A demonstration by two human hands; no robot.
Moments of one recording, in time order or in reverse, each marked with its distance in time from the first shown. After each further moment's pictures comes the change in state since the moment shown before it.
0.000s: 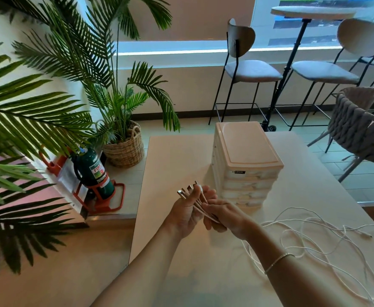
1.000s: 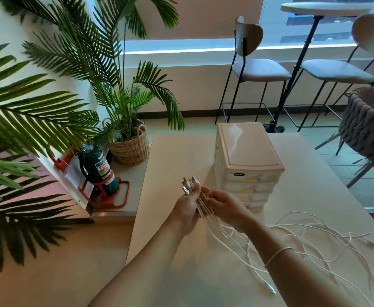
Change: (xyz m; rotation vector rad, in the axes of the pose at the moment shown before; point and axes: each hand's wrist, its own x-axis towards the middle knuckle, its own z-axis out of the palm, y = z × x) left_hand 0.005 -0.001 0.025 0.256 0.205 0.012; right_hand 0.015 -0.002 -0.019 -0.160 0.145 -0.125
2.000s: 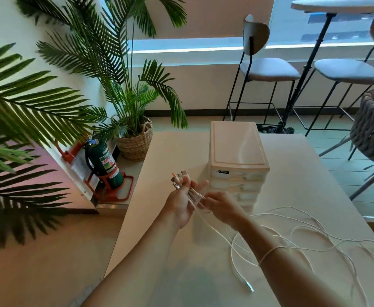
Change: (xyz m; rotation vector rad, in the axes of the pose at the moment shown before) left_hand 0.000 -0.010 0.040 -0.301 0.133 -0.009; right_hand -0.014 0.014 -0.043 -0.331 -0.009 -0.023
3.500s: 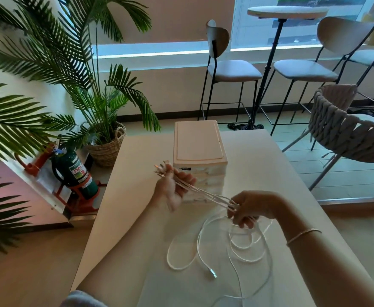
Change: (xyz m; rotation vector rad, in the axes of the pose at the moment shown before) left_hand 0.004 -0.019 0.074 -0.143 0.025 0.046; right_hand -0.065 0.045 -0.131 -0.109 -0.403 0.384
